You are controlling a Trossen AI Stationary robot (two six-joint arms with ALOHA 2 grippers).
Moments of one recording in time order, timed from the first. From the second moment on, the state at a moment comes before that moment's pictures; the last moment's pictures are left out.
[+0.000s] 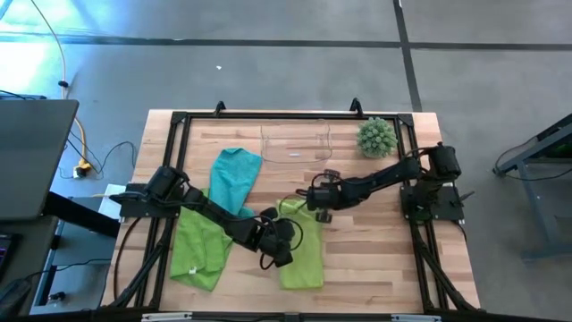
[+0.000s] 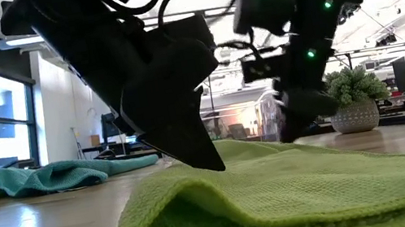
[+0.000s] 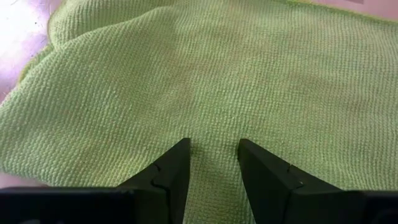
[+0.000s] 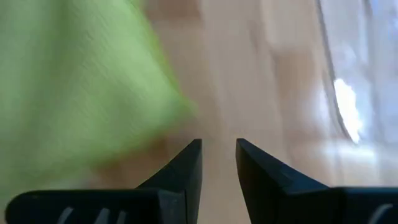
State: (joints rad) left arm -0.31 2.06 1.21 -0.23 -0.45 -0.63; right arm 0.12 1.80 0.97 -0.46 0.44 0.20
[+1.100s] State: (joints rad) left arm -0.33 2.06 1.20 -0.23 -0.46 -0.68; right arm 0.19 1.81 0.96 -0.35 0.42 0.38
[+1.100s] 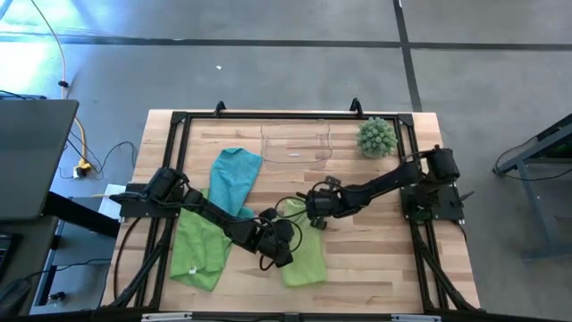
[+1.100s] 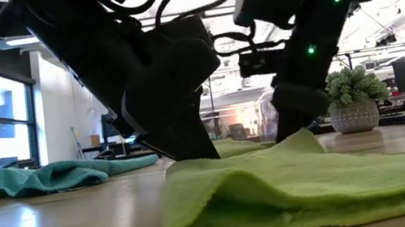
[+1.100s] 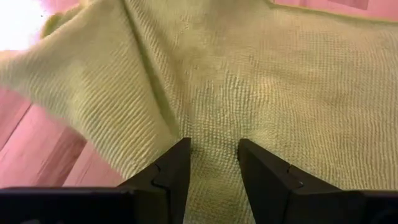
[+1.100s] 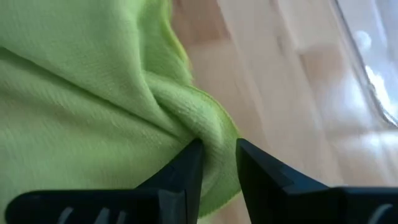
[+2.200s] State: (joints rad) left arm -0.33 2.06 1.20 -0.22 -0.49 -0.65; right arm 0.13 1.83 0.97 0.02 0.55 0.33
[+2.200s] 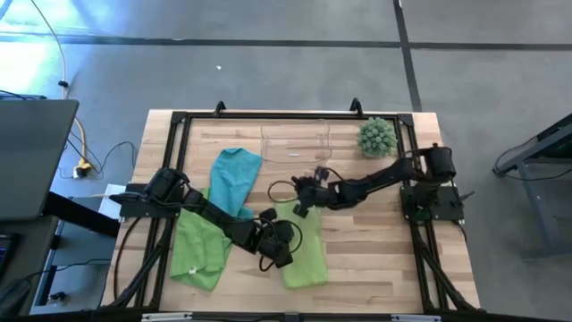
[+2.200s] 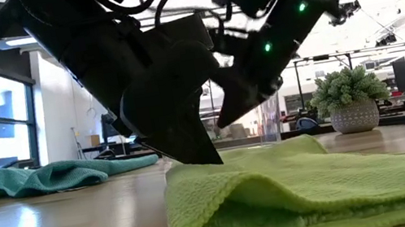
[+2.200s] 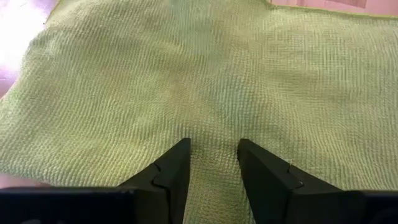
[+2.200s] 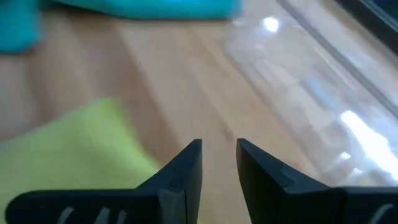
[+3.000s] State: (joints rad) left arm -0.33 2.06 1.20 -0.20 -0.51 -0.53; right arm 0.41 1.50 0.97 -0.38 0.36 0.50
